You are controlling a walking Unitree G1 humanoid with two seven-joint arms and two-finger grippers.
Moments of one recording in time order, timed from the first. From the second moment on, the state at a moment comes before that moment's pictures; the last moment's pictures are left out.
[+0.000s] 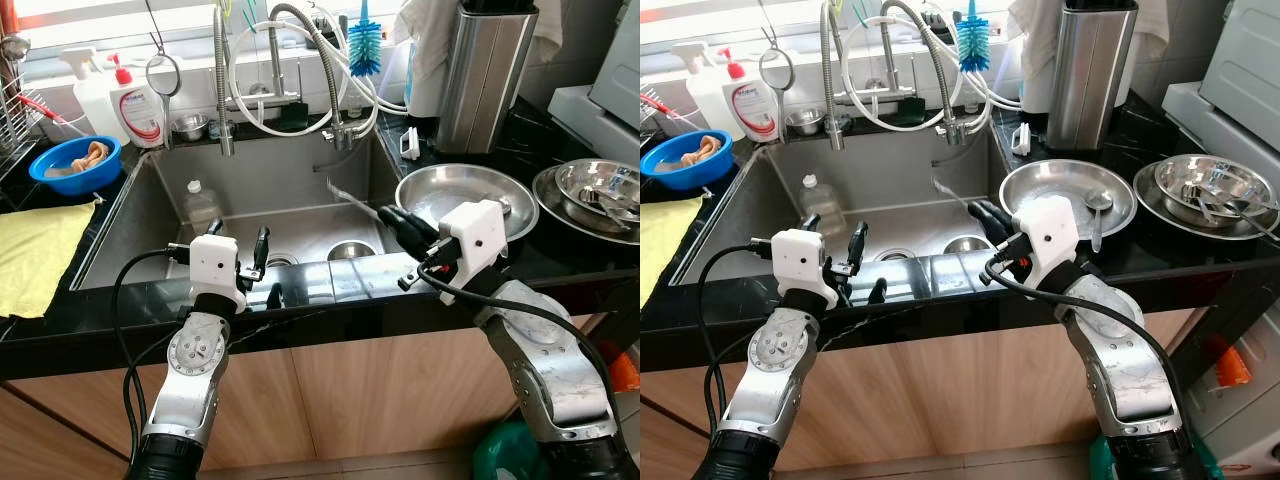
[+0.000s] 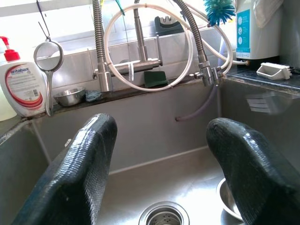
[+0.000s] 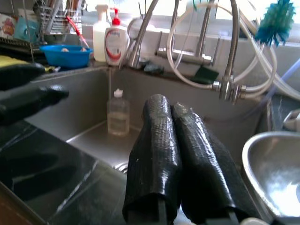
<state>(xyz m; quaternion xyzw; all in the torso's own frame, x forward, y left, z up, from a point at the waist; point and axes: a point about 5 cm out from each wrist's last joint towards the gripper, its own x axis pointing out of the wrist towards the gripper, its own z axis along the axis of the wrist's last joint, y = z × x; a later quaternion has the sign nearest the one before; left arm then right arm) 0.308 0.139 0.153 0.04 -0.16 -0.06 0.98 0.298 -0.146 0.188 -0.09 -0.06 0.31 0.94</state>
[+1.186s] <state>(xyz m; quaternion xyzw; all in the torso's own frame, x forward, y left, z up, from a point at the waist) 0.302 0.140 0.144 0.04 -0.15 -0.05 0.99 0.318 -0.153 0.165 -0.09 -0.03 0.29 0.95</state>
